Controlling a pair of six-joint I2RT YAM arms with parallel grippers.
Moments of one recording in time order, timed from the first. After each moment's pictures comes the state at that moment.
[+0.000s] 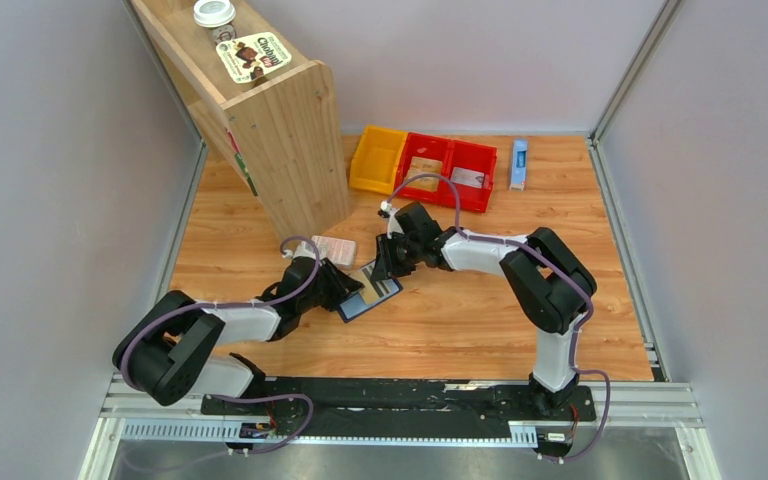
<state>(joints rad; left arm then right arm) -0.58 1.35 0.28 0.49 0.07 -1.15 0.72 1.90 1.11 -0.06 -0.40 0.48</state>
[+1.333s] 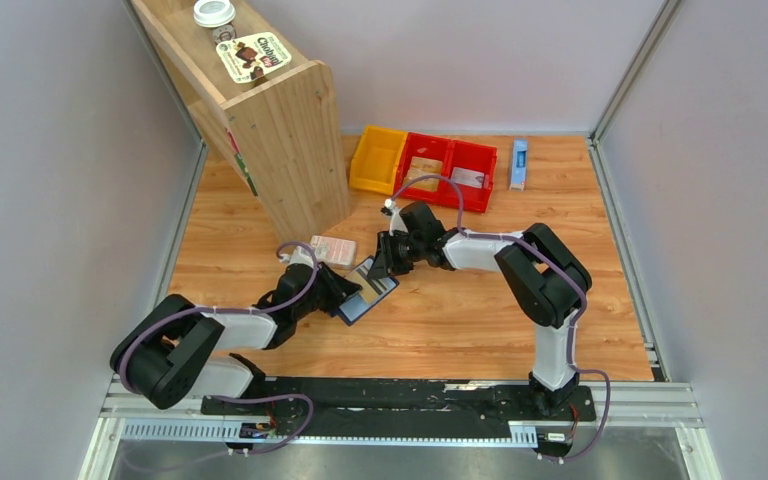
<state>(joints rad) -0.58 1.34 0.21 0.62 0.07 -1.15 0.68 1.95 1.09 0.06 -0.51 0.55</state>
